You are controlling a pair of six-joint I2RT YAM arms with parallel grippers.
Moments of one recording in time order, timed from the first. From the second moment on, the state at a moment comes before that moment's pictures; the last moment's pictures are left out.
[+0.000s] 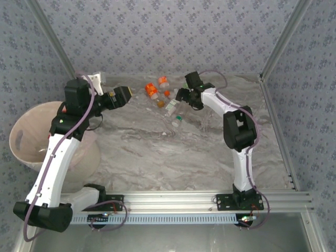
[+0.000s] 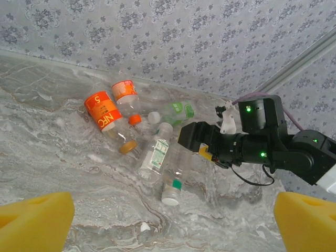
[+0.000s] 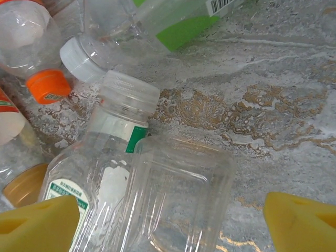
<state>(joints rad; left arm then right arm) -0.23 1.08 1.30 -0.62 0.31 -0.47 0.40 2.16 1.79 -0.63 0.03 0.68</state>
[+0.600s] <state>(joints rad) -0.23 1.09 1.29 -0.63 0.29 -0.46 0.42 2.23 1.82 -0.72 0.11 0.68</state>
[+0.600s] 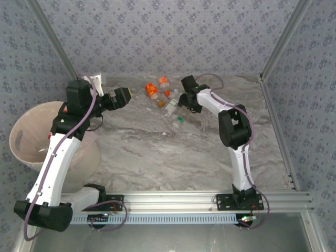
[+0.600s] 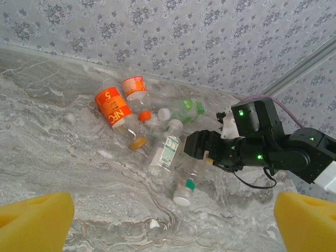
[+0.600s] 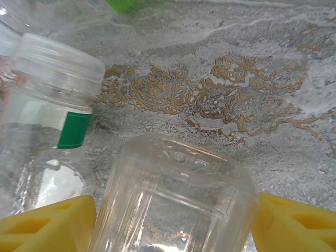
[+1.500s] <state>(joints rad) -0.42 1.24 1.24 -0.49 0.33 -0.45 0.39 1.64 1.14 -0.27 0.06 0.72</state>
